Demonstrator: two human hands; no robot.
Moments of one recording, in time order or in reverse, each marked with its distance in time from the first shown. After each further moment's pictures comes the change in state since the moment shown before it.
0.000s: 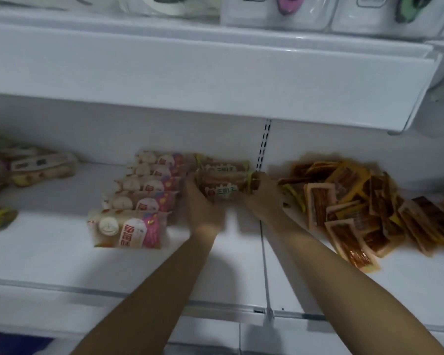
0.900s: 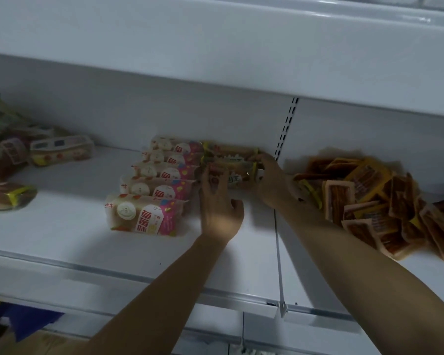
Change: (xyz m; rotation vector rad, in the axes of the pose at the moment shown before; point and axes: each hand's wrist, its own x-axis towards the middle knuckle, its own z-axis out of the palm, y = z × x) left_hand -0.032 -0.009 -0.021 0.217 -0.152 0.350; right_hand 0.012 -0.023 0.011 -0.025 -0.059 -0.188
